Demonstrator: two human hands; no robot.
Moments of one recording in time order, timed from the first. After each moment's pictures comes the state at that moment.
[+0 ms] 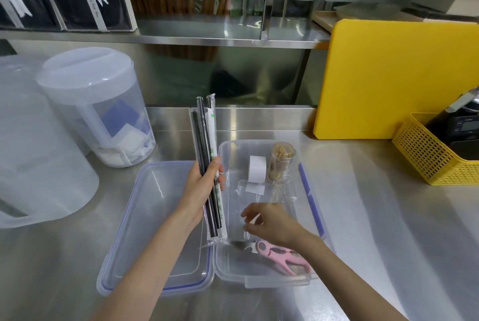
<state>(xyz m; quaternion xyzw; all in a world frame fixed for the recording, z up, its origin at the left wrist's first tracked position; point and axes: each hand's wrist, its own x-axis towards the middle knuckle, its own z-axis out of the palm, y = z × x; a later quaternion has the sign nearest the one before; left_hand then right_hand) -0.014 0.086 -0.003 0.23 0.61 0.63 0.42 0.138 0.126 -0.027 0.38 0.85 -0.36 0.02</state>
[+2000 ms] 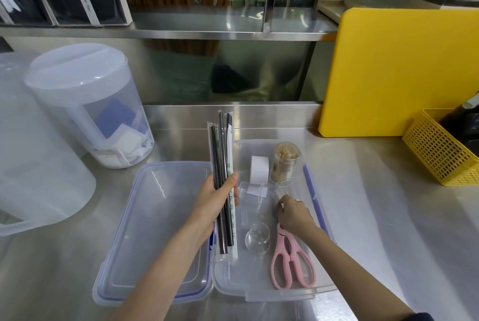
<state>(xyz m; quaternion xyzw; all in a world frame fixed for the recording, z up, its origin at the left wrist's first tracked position) -0.001 0.094 -0.022 0.24 0.64 0.56 0.46 0.147 0.184 -0.089 0.59 0.76 -0.28 0.05</state>
